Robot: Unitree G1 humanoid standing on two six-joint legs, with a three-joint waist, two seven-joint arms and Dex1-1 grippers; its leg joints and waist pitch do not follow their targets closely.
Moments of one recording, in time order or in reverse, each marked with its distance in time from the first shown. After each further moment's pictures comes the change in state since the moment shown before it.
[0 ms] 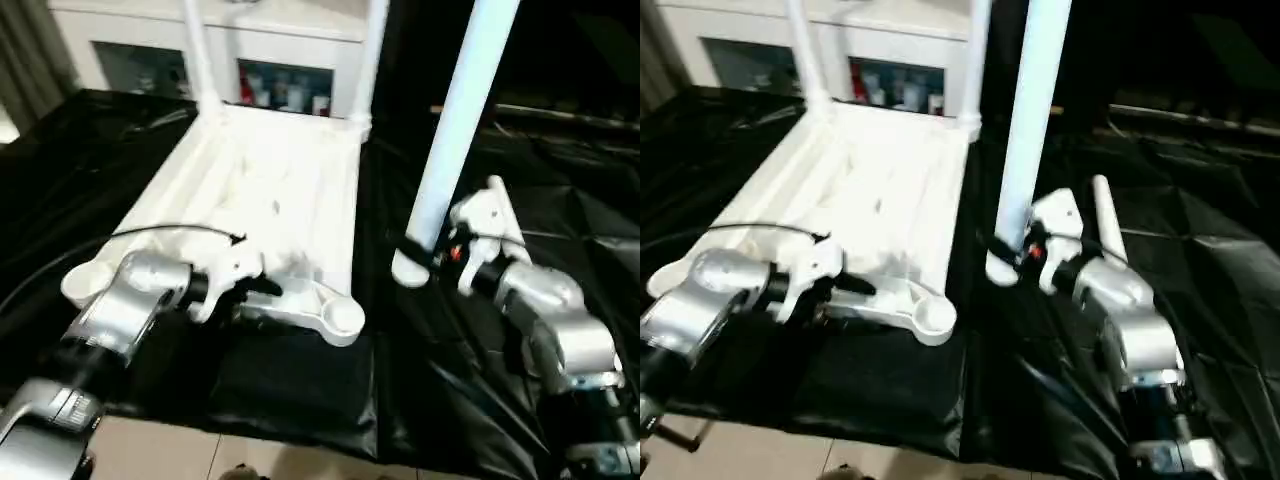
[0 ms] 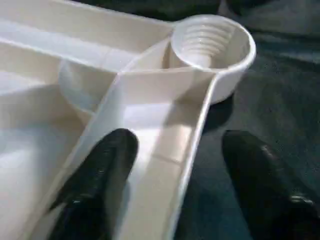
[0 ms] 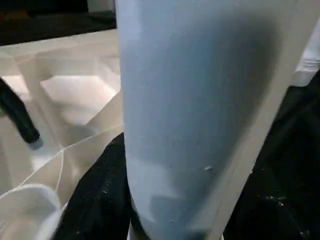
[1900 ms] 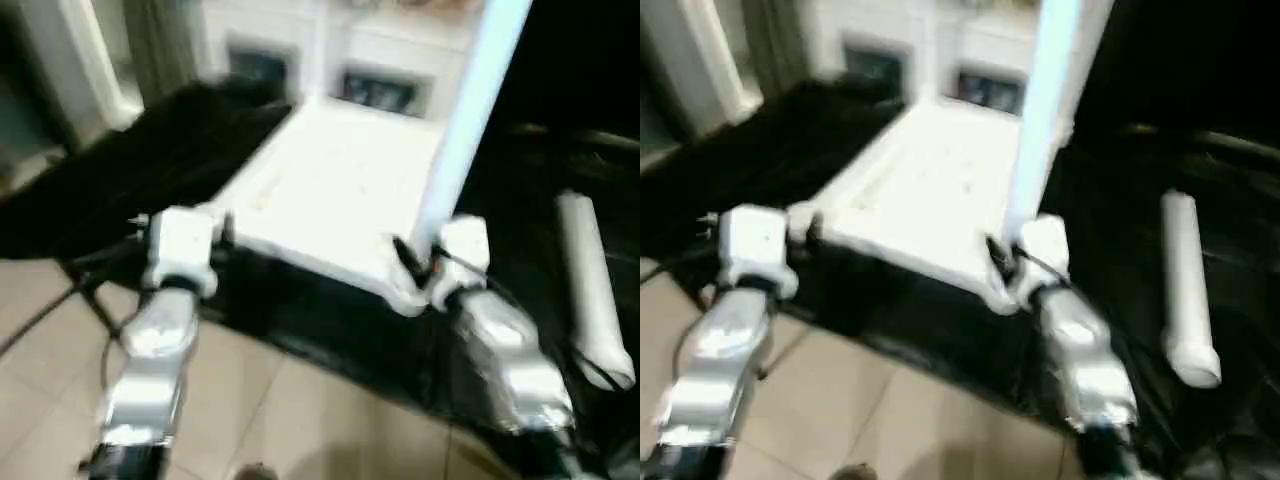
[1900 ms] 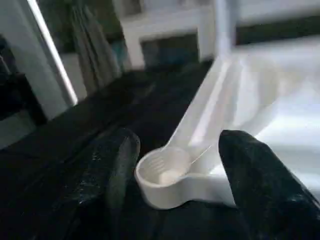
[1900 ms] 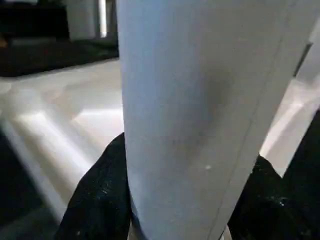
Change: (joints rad) left arm 0.453 -0.339 0.401 -0.598 0.177 0.099 1.266; right arm 0.067 0.240 0.034 -0.046 -0.160 -0.094 -0.416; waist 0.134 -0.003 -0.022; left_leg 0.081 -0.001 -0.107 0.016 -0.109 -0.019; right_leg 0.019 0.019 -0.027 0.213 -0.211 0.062
